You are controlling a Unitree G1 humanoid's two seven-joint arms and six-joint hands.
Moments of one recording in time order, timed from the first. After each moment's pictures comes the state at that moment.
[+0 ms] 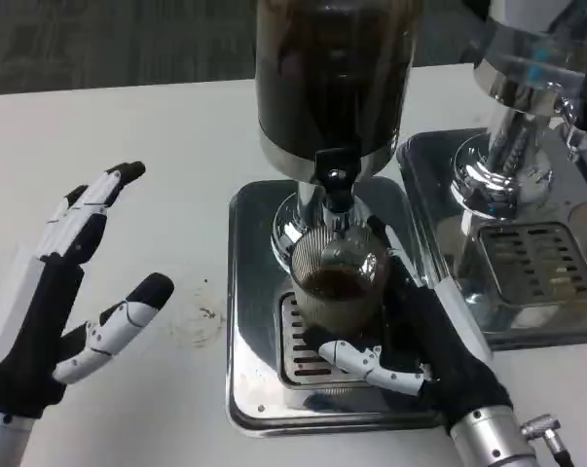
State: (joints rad) left arm 0.05 0.41 0.17 0.49 0.50 -0.98 0.24; right arm 0.07 -0.10 0.25 0.22 -0.35 -0.31 -0.11
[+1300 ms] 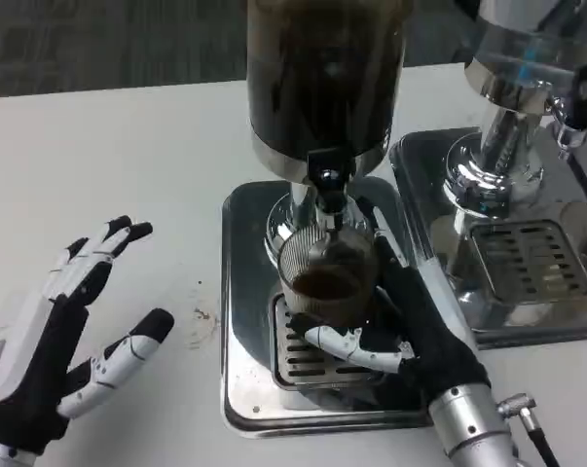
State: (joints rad) left arm 0.09 0.46 0.07 0.57 0.52 -0.93 0.33; right arm -0.03 -0.07 0.28 0.32 -0.34 -0.31 -0.13
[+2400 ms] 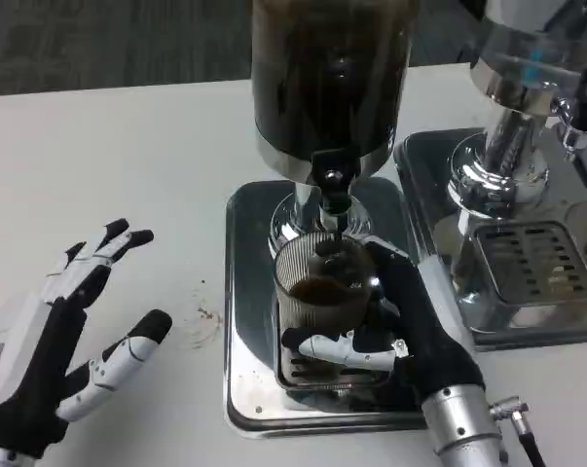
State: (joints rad) left arm 0.11 0.46 0.06 0.55 0.51 -0.91 0.33; right arm -0.05 -0.04 0.29 0.39 -0.41 -0.37 -0.29
